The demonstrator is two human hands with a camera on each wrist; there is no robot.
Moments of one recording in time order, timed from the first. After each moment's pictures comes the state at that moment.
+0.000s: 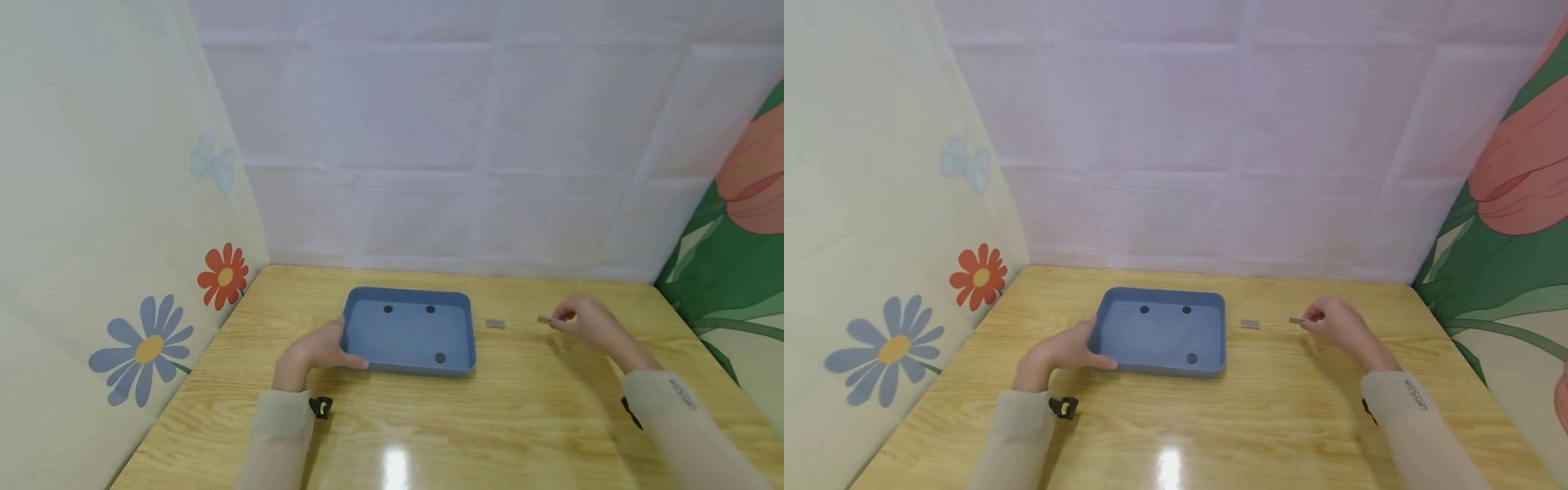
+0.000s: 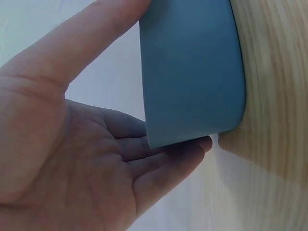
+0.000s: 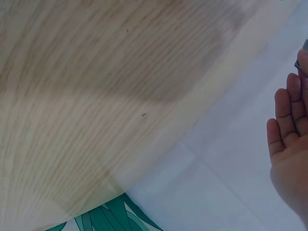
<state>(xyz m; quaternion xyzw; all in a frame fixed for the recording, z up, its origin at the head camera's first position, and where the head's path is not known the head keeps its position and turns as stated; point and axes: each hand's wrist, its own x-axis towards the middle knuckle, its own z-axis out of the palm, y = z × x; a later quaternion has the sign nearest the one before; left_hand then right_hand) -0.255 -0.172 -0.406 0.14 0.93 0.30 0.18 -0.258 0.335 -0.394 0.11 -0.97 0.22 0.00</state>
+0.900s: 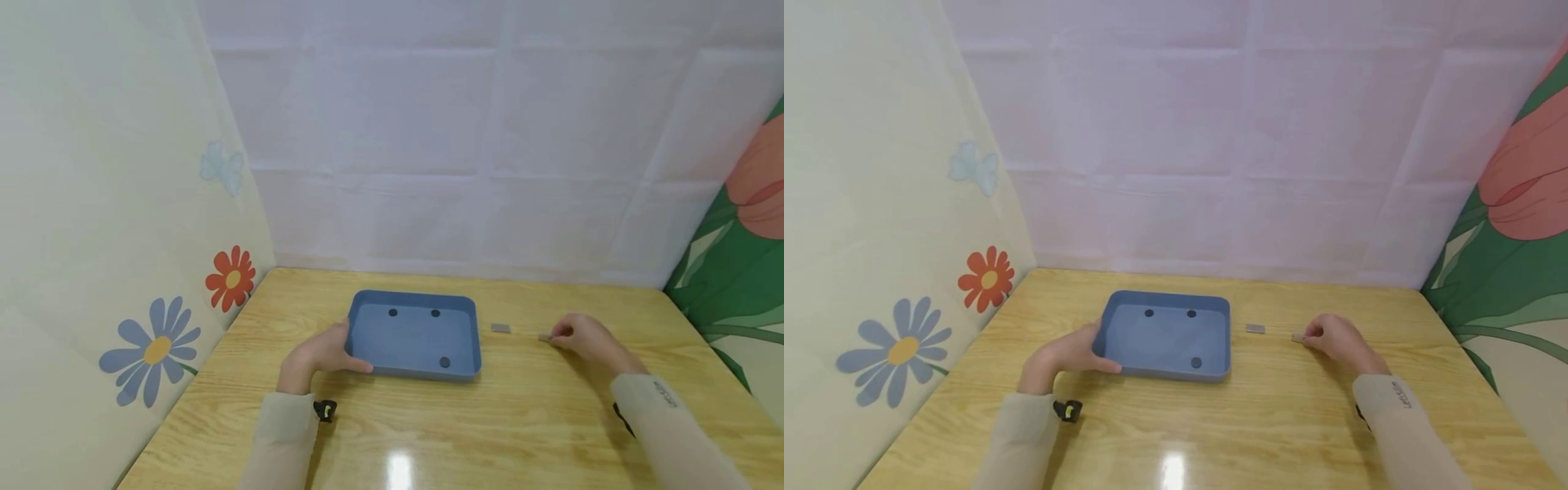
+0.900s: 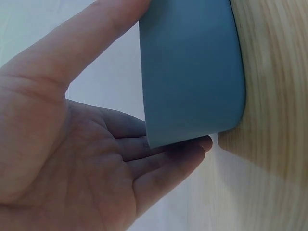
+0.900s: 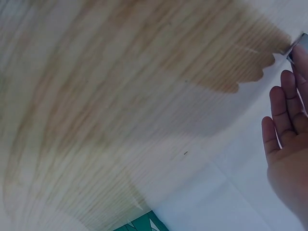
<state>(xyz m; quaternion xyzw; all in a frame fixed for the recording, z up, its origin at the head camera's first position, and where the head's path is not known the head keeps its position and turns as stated) -0.254 -0.173 -0.407 0.14 0.93 0.30 0.17 -0.272 0.338 -0.431 0.09 -0.97 0.22 -0.04</state>
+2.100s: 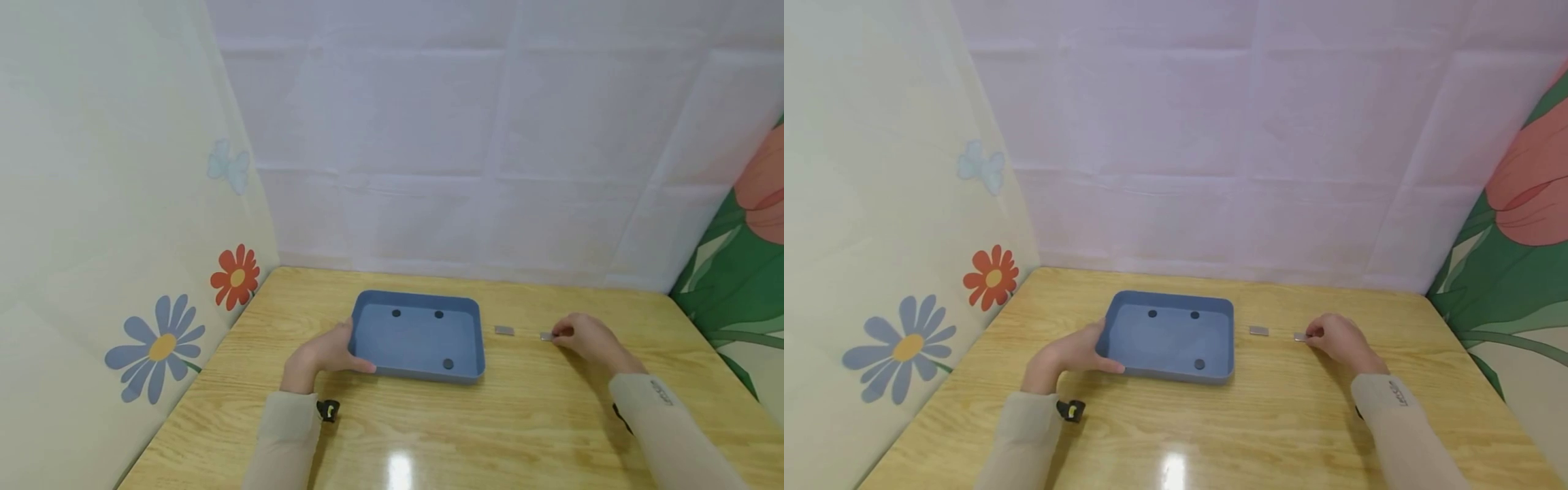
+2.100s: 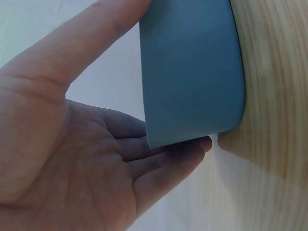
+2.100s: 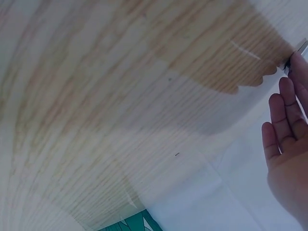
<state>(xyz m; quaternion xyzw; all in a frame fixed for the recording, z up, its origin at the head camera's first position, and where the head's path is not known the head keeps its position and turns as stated) -0.257 -0.173 -0.408 0.16 0.92 0.32 0.17 -0.279 0.334 -0.431 0.11 -0.98 0.17 -0.02</state>
